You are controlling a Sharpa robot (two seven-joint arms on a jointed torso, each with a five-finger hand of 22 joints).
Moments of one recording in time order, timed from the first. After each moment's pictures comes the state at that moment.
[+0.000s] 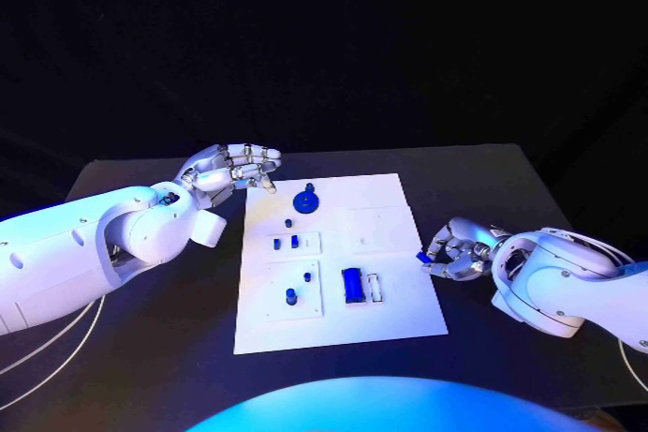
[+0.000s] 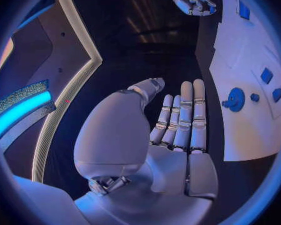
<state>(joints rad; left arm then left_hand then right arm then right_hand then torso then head) 1.16 -0.86 -0.04 1.47 -0.10 -0.05 0.30 1.41 -0.17 0.45 0.05 0.33 0.64 0.18 0.50 0.25 0.55 0.19 0.75 0.07 0.86 0.11 0.97 0.37 0.17 0.82 0.19 0.66 0.73 1.13 -1.18 -0.19 1.92 -1.27 -0.34 -0.54 1.31 -0.16 0.49 0.25 0.12 1.05 0.05 0.33 0.60 1.46 -0.02 1.52 1.31 1.47 -0.08 1.56 1.31 0.05 1.46 0.03 1.40 1.31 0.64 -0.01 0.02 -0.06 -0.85</state>
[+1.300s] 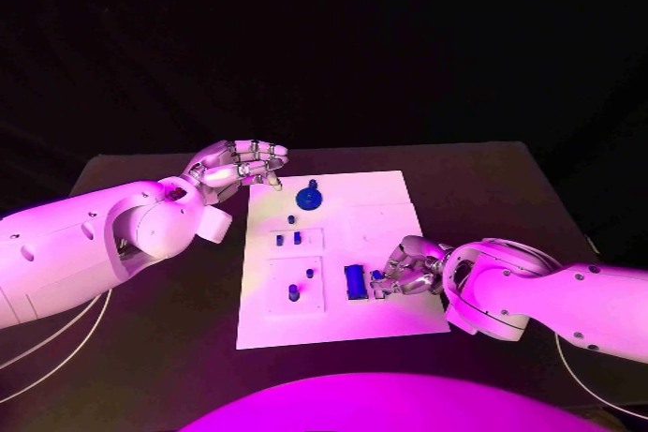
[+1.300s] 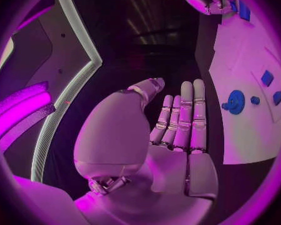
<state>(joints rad) 1.16 -0.85 -0.04 1.46 -0.11 -0.05 0.30 1.41 -0.17 0.45 0.05 0.33 0.63 0.18 0.50 0.24 0.55 0.18 0.75 0.07 0.86 0.11 0.97 0.37 0.17 0.82 0.19 0.66 0.73 1.08 -0.98 -0.19 1.87 -1.12 -0.31 -0.55 1.11 -0.19 0.51 0.28 0.06 1.05 0.05 0.36 0.65 1.46 -0.02 1.52 1.31 1.47 -0.08 1.56 1.31 0.05 1.46 0.03 1.39 1.31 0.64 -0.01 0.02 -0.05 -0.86</state>
